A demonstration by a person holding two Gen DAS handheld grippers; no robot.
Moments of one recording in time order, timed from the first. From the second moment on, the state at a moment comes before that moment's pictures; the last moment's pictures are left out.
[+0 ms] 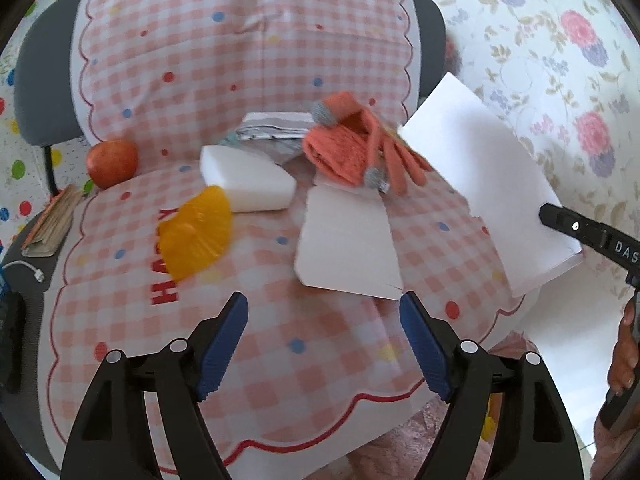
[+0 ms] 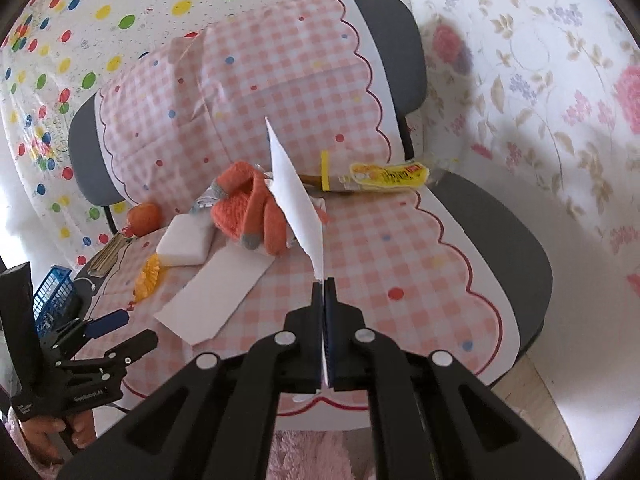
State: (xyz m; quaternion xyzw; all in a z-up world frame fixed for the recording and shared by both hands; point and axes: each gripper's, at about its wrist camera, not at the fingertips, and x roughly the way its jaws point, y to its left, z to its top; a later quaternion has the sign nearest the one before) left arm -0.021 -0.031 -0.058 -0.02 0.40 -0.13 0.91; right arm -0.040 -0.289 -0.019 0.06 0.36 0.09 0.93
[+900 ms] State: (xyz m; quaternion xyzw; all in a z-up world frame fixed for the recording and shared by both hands) left arm -0.002 -0.072 -0.083 0.07 0.37 -0.12 0.92; right arm -0.038 -0.304 -0.038 0.08 0.36 0.09 0.92
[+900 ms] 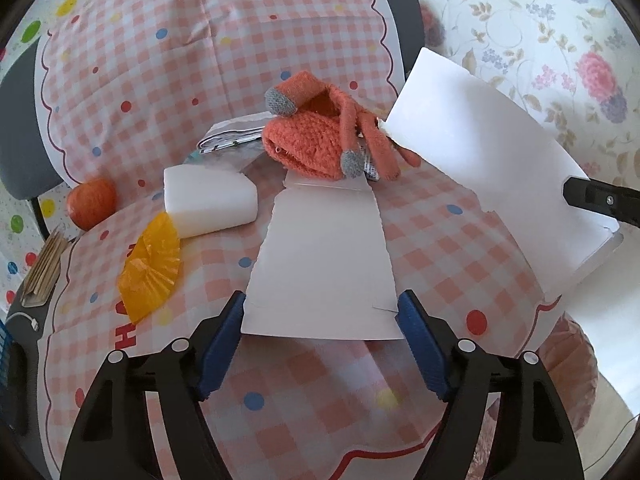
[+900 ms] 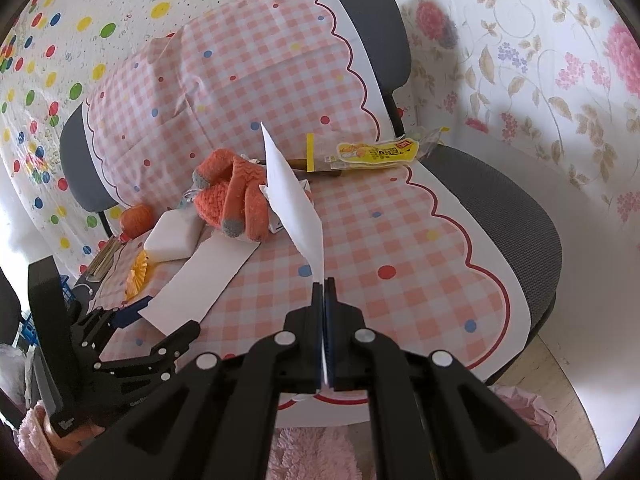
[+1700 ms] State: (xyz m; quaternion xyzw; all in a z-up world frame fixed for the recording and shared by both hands) left arm -0.093 -0.026 0.011 0.00 0.26 -0.17 0.95; right arm -0.095 -0.288 0.008 0.06 0.32 0.09 0.94
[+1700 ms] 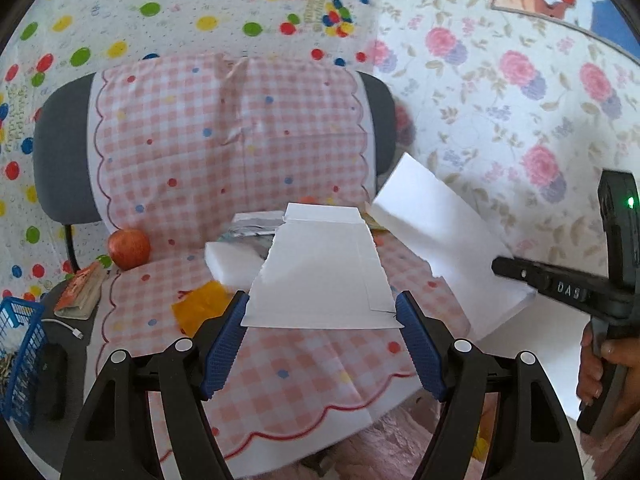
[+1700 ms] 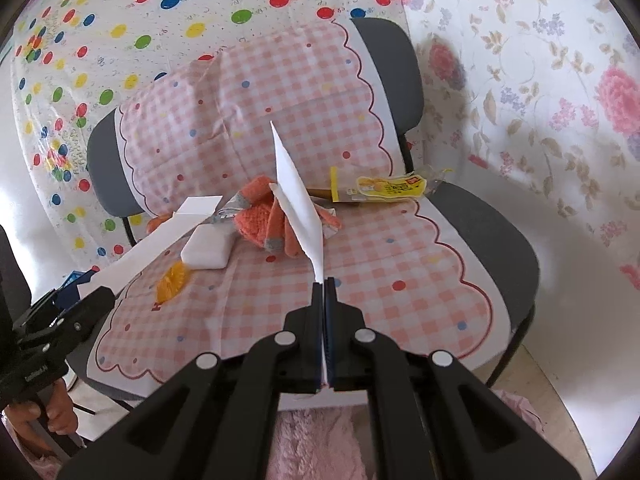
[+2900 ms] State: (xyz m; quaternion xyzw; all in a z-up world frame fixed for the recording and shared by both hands) left arm -0.150 -0.218 -0.057 0.11 0.34 -0.41 0.84; right arm -0.251 -0.422 -0.048 0.12 0.40 -0.13 0.90
